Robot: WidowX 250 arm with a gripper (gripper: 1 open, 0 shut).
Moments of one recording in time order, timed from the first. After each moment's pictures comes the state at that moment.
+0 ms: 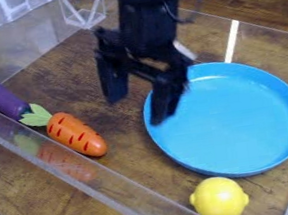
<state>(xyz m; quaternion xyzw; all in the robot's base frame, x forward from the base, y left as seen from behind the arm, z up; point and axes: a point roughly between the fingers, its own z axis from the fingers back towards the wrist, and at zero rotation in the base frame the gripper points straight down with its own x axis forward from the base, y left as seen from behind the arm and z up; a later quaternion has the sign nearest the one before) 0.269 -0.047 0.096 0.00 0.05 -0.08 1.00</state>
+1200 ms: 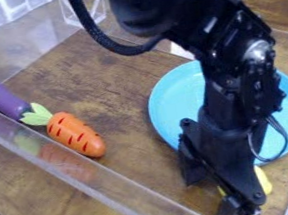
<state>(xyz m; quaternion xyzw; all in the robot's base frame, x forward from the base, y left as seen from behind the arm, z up) 0.259 -0.117 0.020 0.03 0.00 -0.25 0.97</state>
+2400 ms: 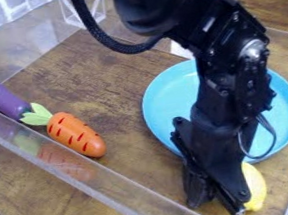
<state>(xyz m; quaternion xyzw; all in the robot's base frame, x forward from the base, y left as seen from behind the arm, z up) 0.264 -0.107 0.020 0.03 0.01 -0.26 0.96</state>
